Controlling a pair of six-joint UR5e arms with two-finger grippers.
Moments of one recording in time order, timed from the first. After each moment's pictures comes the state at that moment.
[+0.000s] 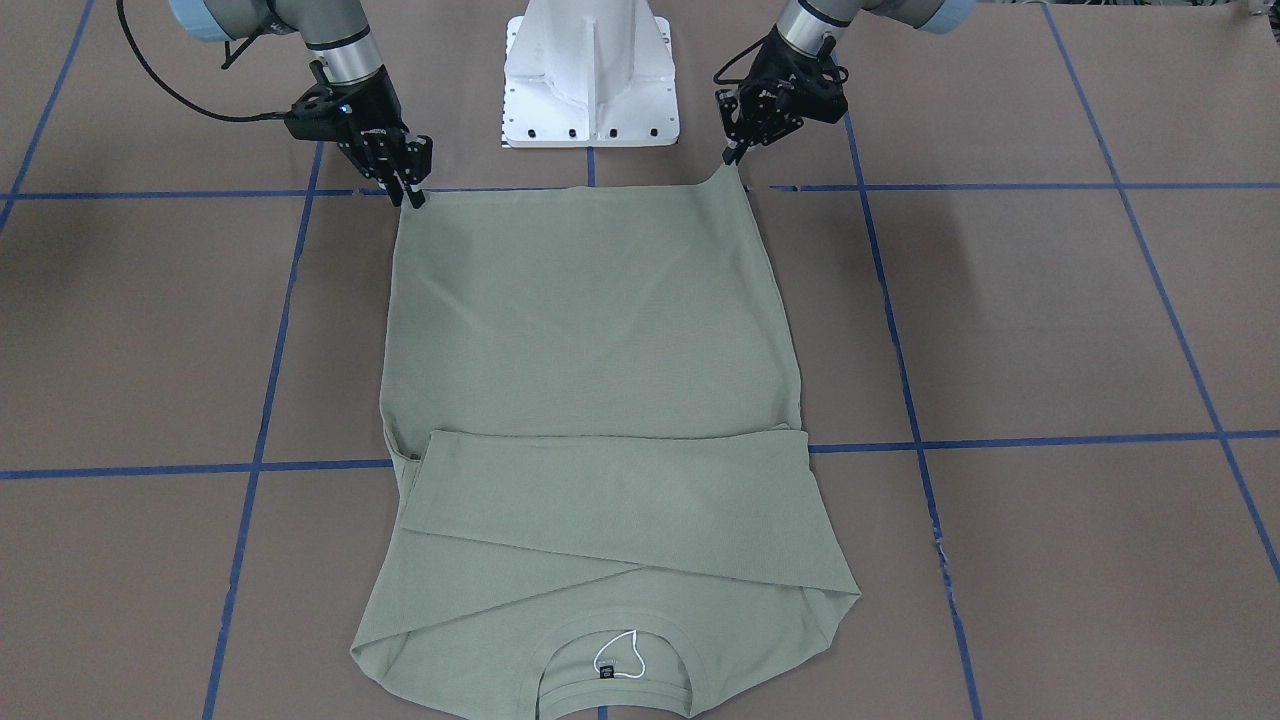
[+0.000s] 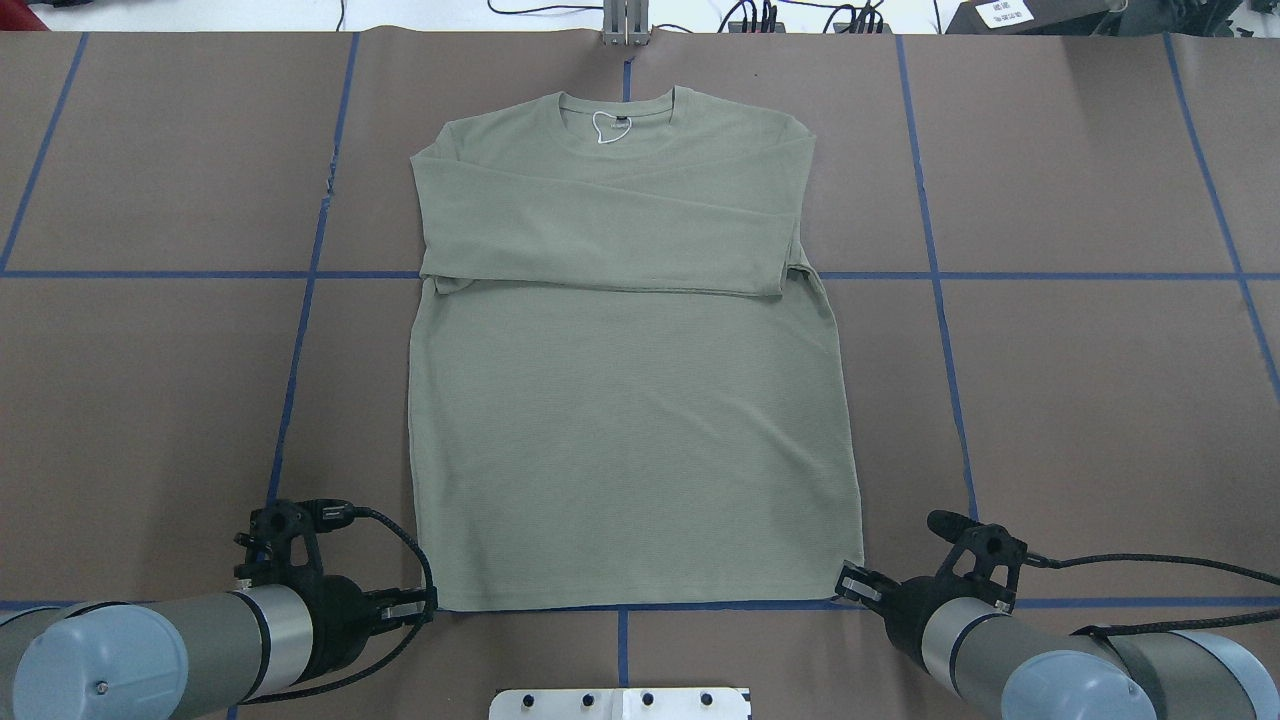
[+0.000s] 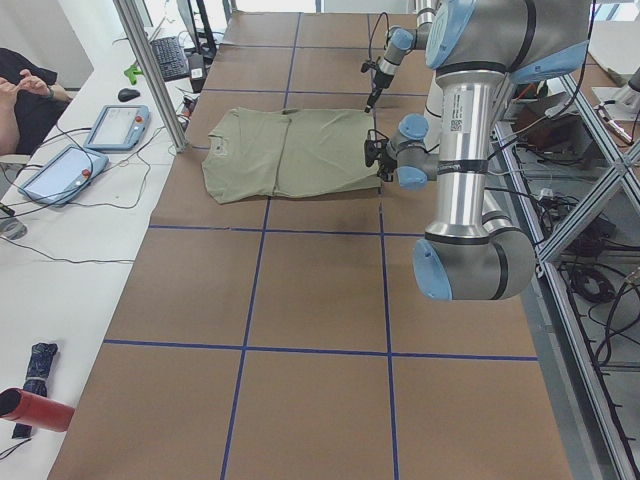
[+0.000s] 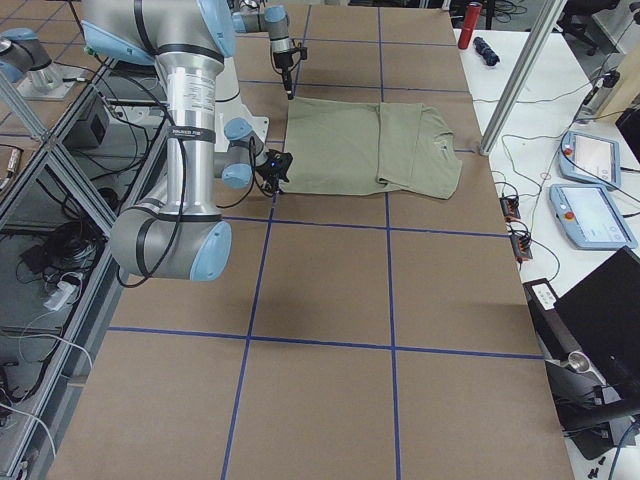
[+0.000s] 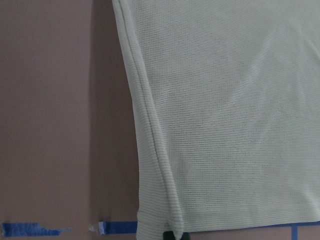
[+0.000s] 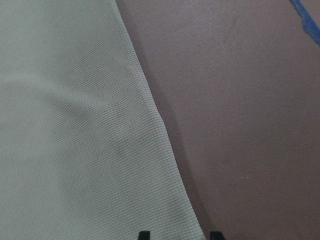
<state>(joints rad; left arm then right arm) -0.10 -1.59 -2.11 -2.18 -1.47 -1.60 0.02 -1.64 2.06 -1.05 1.23 1.92</state>
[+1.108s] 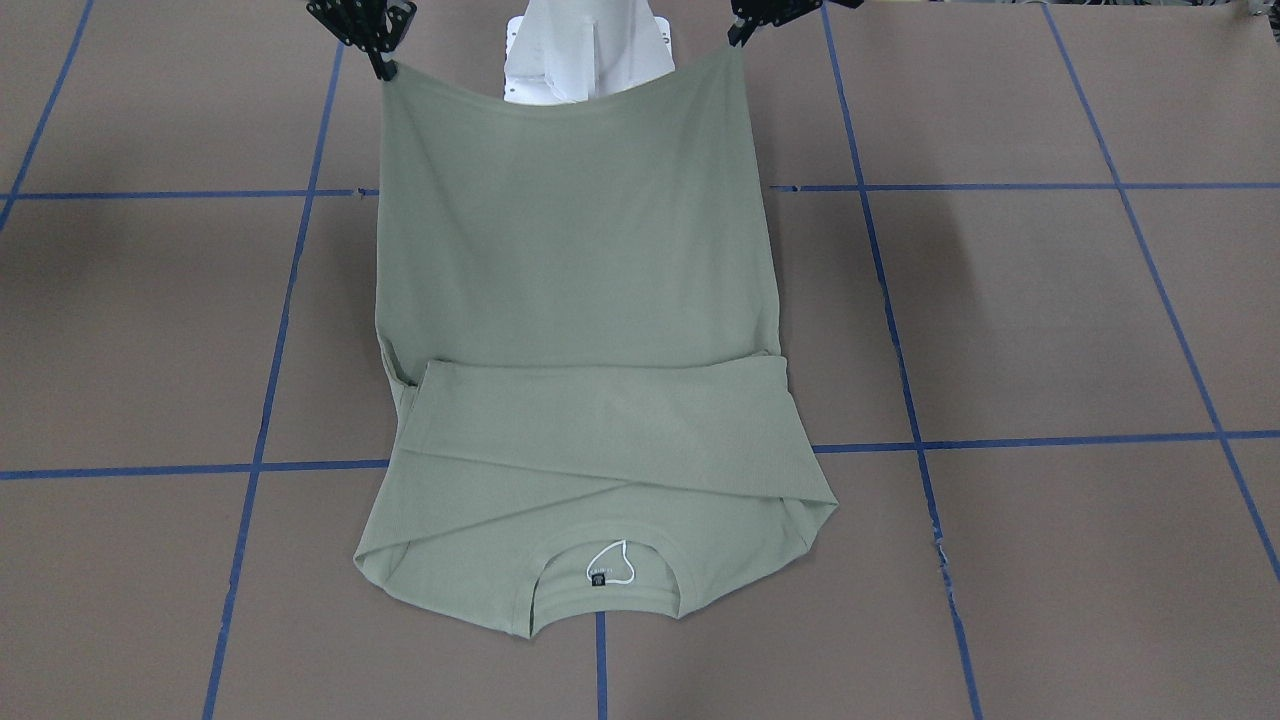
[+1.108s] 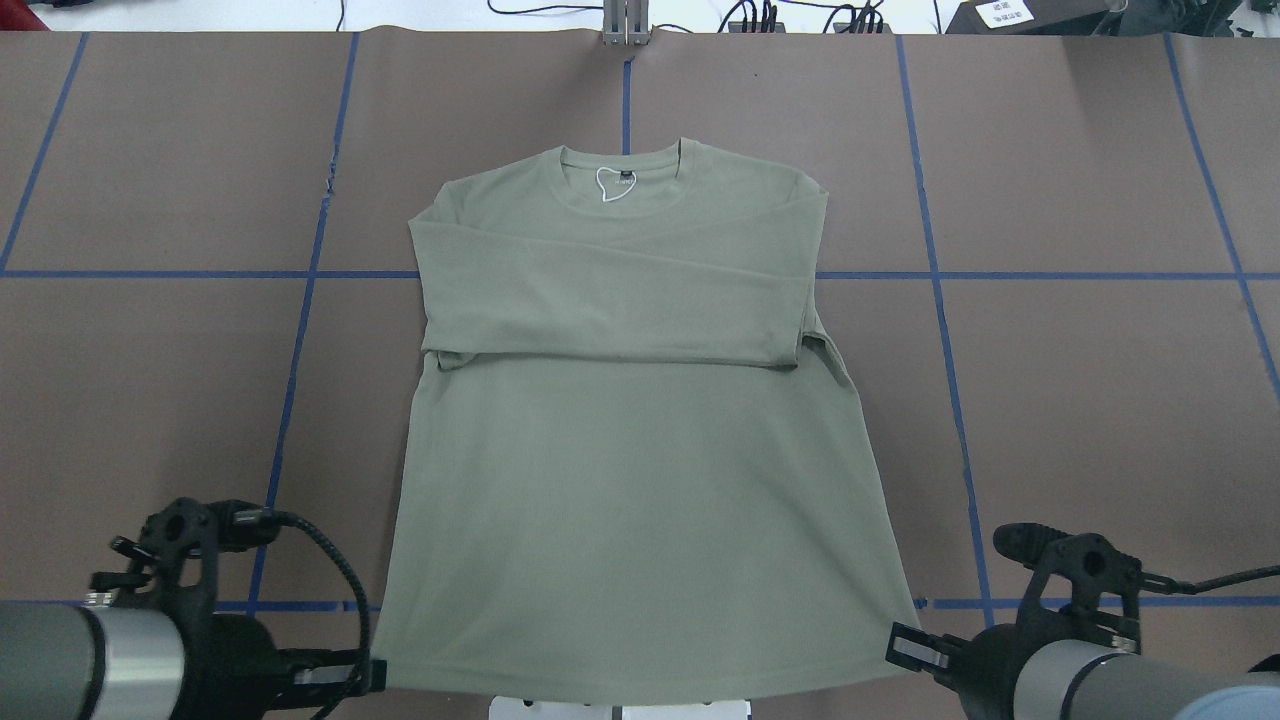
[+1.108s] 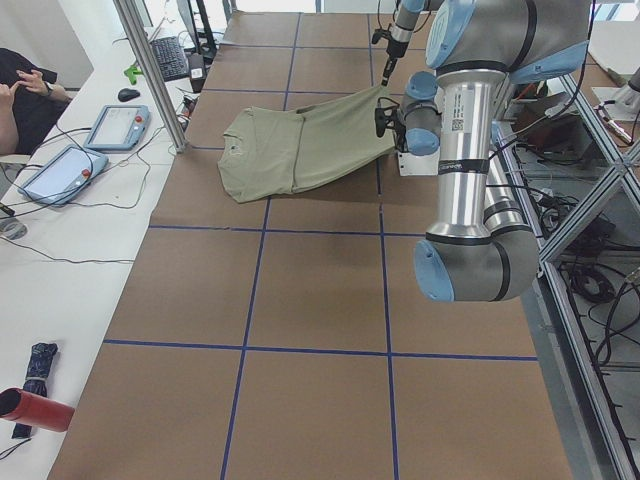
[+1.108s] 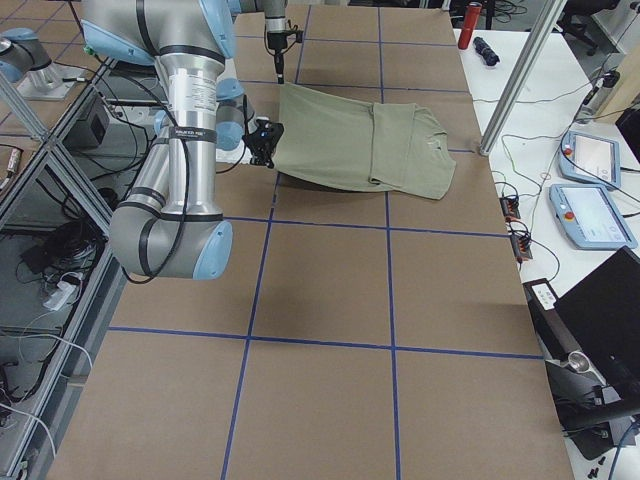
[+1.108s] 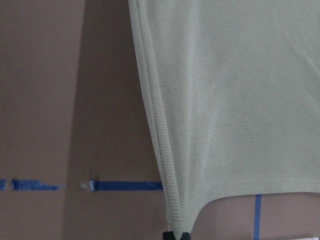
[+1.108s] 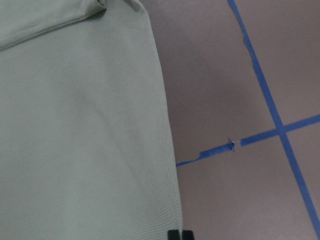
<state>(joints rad) -0.14 -1.59 -2.57 -1.73 -1.75 -1.60 -0.01 -1.58 2.63 -1.77 1.45 1.91</state>
